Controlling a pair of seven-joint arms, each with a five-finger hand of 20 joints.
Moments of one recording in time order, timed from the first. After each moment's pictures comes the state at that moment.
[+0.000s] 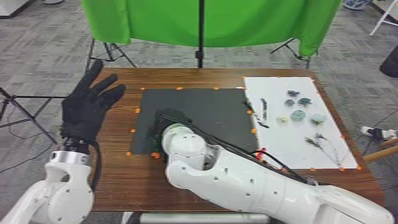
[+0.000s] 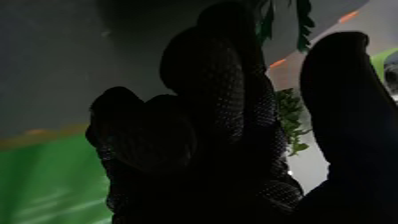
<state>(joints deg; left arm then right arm) 113.6 -56.4 -89.9 -119.9 37.4 6.5 18.9 -52.2 -80.3 19.6 -89.1 -114.7 -5.8 53.8</state>
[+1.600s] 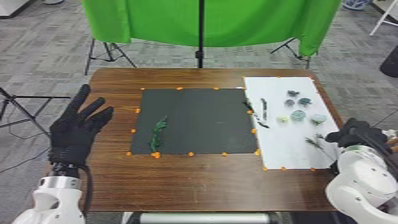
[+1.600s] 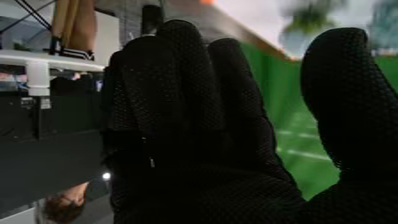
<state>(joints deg) 125.0 -60.8 -95.5 -122.8 37.2 7.2 18.8 -104.2 -32.7 74.2 -117.6 -124.2 1.9 67.7</state>
